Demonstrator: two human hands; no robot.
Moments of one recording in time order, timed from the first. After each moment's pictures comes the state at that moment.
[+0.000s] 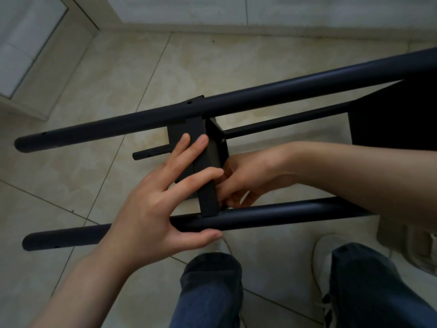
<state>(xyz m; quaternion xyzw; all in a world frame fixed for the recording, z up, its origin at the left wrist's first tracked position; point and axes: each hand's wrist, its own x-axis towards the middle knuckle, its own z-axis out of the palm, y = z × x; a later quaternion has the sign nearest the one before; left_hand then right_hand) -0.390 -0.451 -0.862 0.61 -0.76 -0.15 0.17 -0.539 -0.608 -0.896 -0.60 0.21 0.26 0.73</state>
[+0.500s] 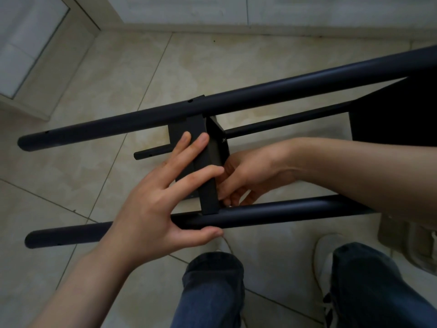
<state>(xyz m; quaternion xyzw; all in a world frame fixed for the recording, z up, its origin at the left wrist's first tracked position) -0.389 -0.453 -0.862 0.61 -0.76 -0.15 0.17 -0.539 -0.612 -0.898 -0.56 0.21 0.26 0.76</state>
